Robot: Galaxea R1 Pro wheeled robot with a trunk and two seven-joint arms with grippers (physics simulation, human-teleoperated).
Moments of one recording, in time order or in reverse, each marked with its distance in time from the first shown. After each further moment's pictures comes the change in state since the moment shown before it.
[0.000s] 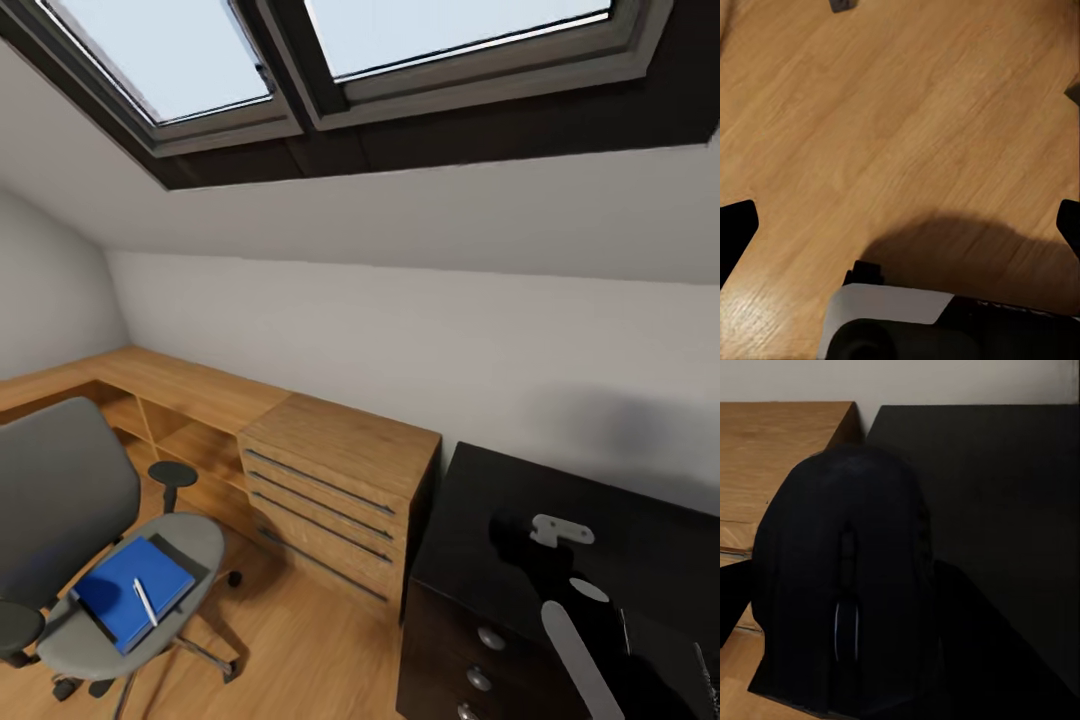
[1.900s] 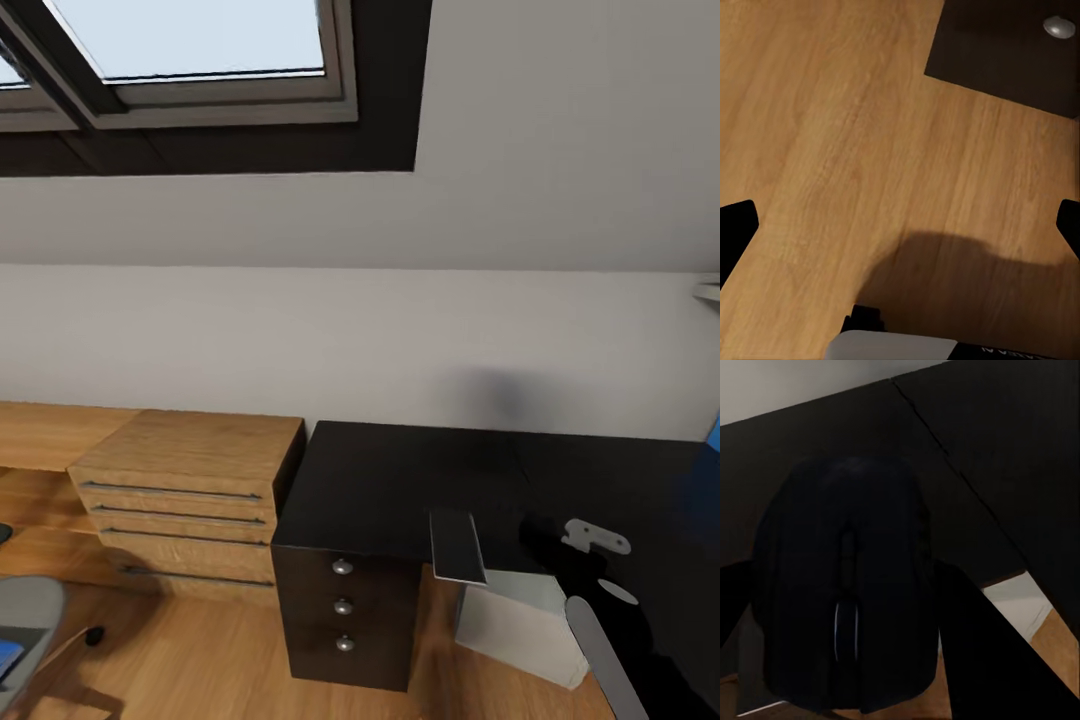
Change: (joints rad) left arm -0.015 0.005 -0.004 0.087 0.001 -0.199 -0.002; right arm 0.000 -0.005 -0.128 0.048 0.005 -0.025 0.006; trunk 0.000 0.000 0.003
